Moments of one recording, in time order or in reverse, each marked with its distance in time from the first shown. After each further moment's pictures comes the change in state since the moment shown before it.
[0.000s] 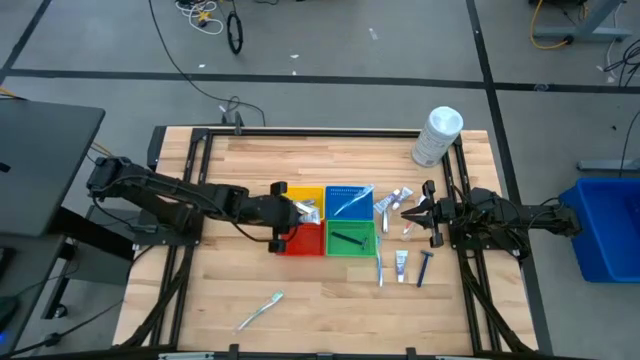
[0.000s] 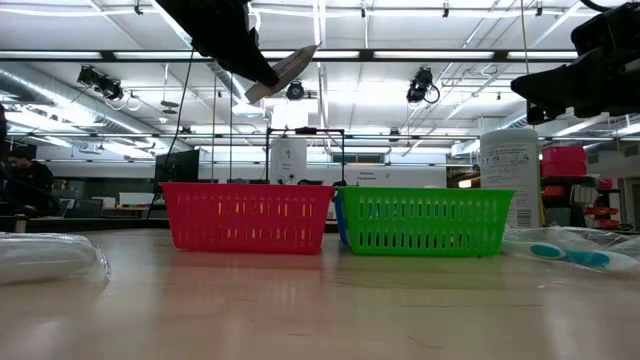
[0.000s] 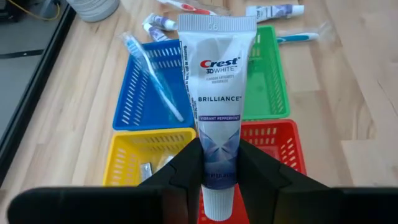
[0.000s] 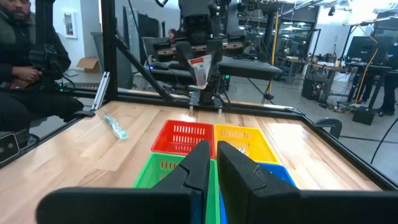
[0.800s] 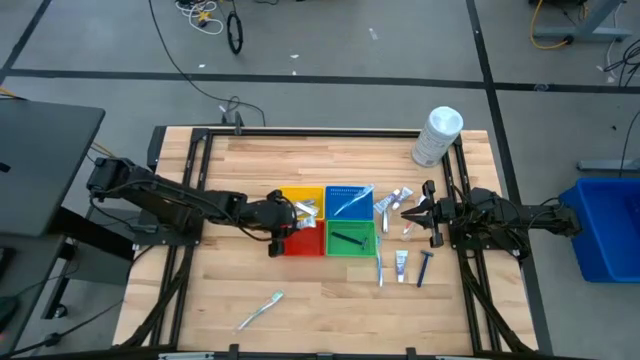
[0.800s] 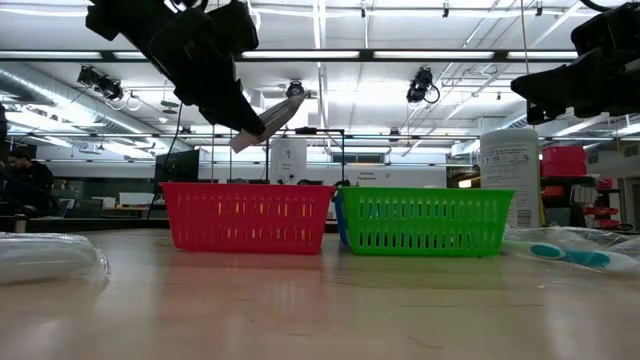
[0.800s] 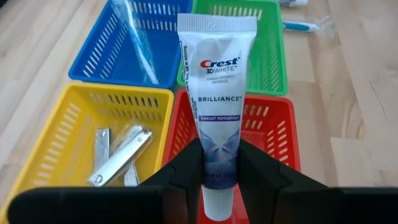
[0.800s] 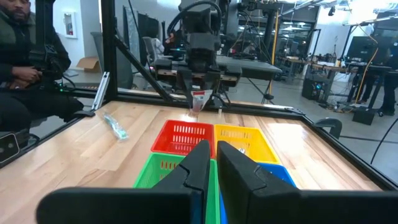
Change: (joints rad) left arm 0.020 0.000 -0.237 0.255 0.082 -0.186; right arm 0.000 0.000 0.000 0.000 0.000 0.000
